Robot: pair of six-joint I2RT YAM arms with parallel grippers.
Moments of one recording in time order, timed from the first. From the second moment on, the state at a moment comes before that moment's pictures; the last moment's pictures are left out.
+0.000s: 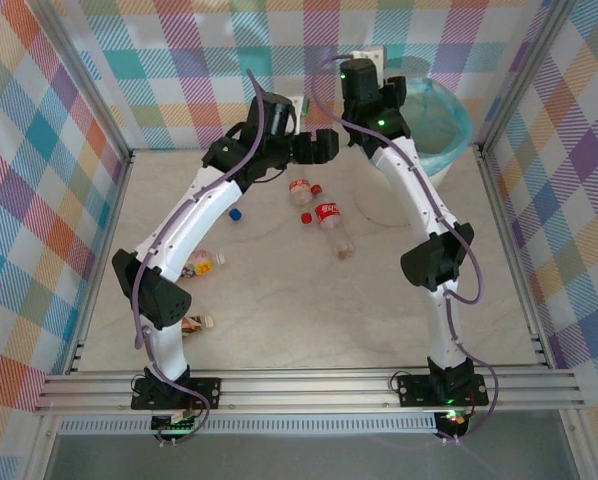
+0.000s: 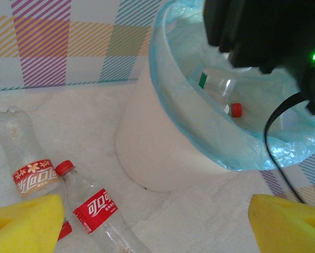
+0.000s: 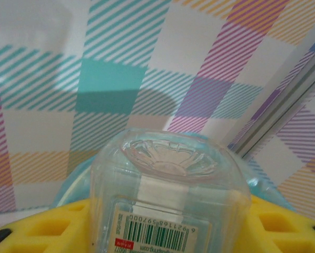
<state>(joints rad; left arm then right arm) -0.59 1.88 2.13 -0.74 0.07 -0.43 0.47 2.23 2.57 -0.69 0.89 -0.09</state>
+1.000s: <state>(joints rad) -0.56 1.83 2.04 -0.71 0.09 -0.45 0.34 2.13 2.33 -0.98 0.75 0.34</state>
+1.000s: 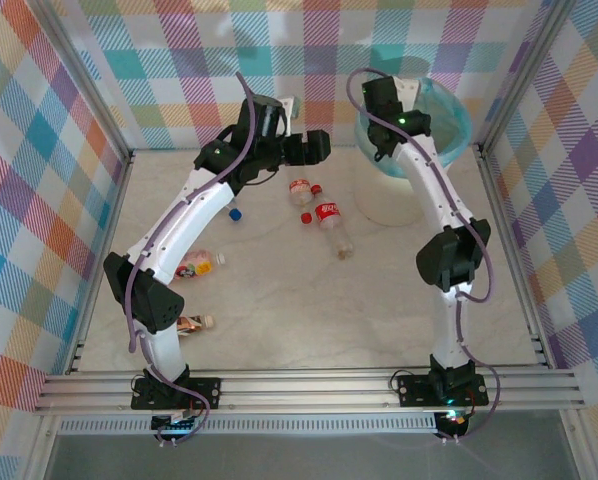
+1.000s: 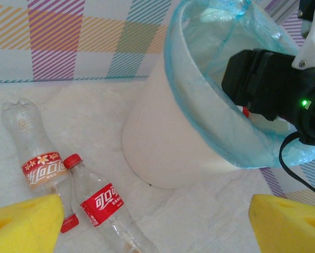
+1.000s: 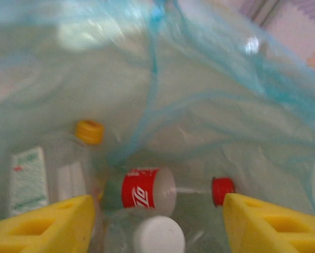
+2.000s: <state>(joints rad) -0.55 1.48 1.72 -0.77 0.02 -0.46 0.66 1.76 2.04 -0.88 0.56 0.32</state>
